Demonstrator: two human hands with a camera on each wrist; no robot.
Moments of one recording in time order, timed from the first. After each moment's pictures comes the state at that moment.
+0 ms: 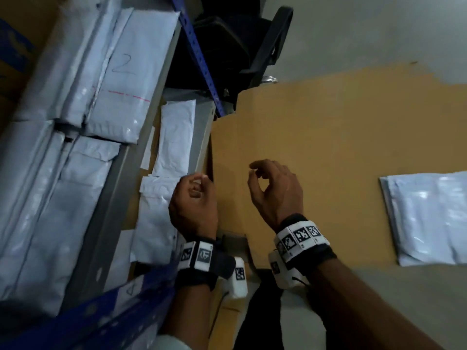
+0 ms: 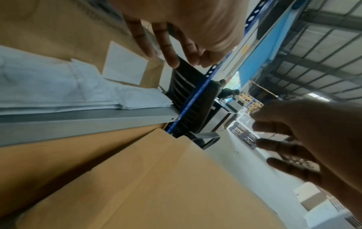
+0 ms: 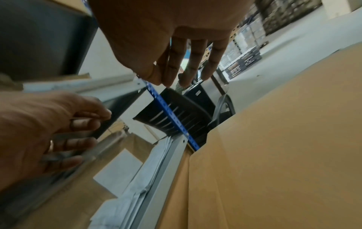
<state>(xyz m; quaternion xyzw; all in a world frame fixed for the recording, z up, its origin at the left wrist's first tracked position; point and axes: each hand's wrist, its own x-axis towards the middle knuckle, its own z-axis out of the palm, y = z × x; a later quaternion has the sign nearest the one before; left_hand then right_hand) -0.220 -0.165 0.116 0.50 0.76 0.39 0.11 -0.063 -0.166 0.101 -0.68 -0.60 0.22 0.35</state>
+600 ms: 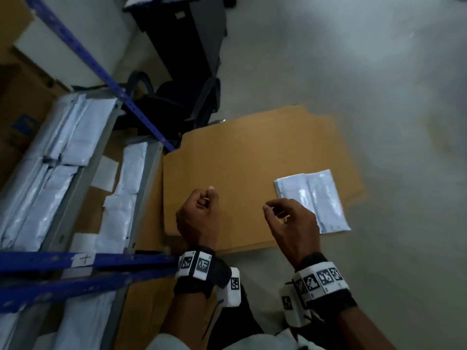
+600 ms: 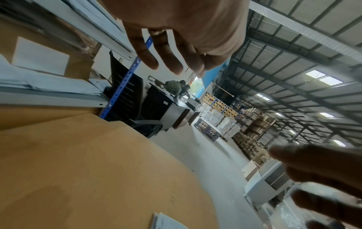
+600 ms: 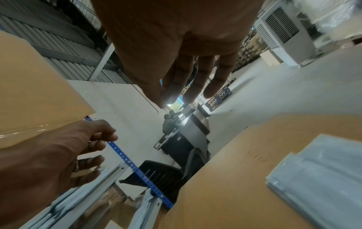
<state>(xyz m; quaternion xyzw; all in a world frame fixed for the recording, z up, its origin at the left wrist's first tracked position) 0.040 -0.331 0.259 0.55 0.72 0.39 0.18 0.214 -0.402 0.238 -0.73 -0.45 0.27 0.43</state>
